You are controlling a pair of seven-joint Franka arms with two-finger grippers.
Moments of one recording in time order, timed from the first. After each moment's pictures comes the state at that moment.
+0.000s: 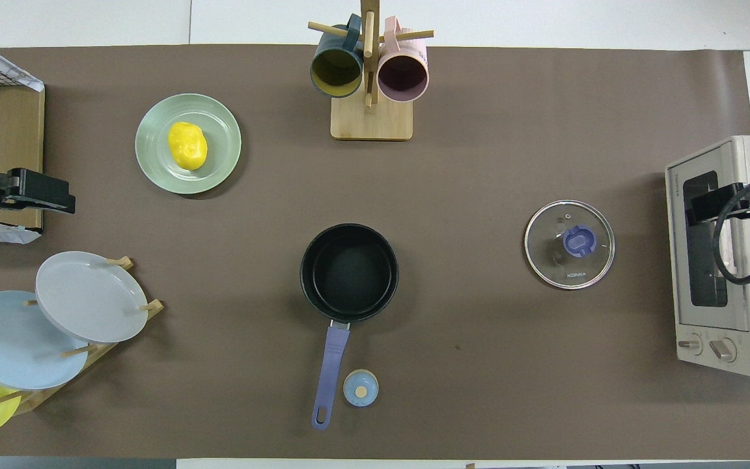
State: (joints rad) left arm -0.06 -0.04 -0.05 -1.58 -0.02 1.55 -0.07; right arm 0.02 -0.02 -0.05 -1.61 -0.02 1.52 -0.11
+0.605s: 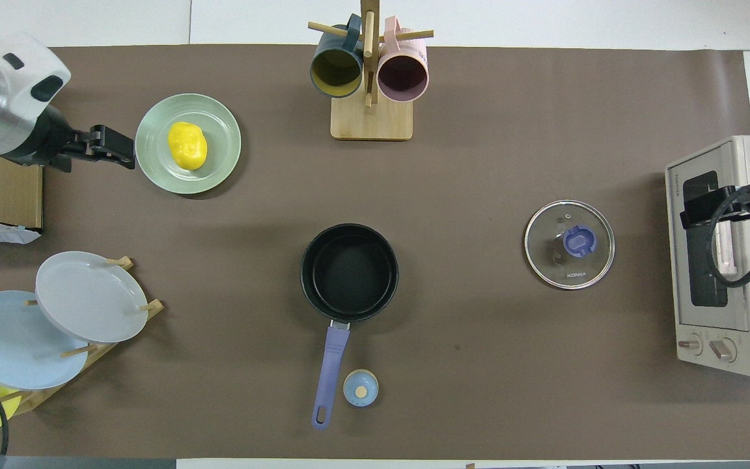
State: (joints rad) left arm -0.07 0.28 -0.06 -1.51 -0.03 1.78 -0.07; right arm 0.02 -0.02 -0.04 -1.62 -0.01 1.52 -0.11
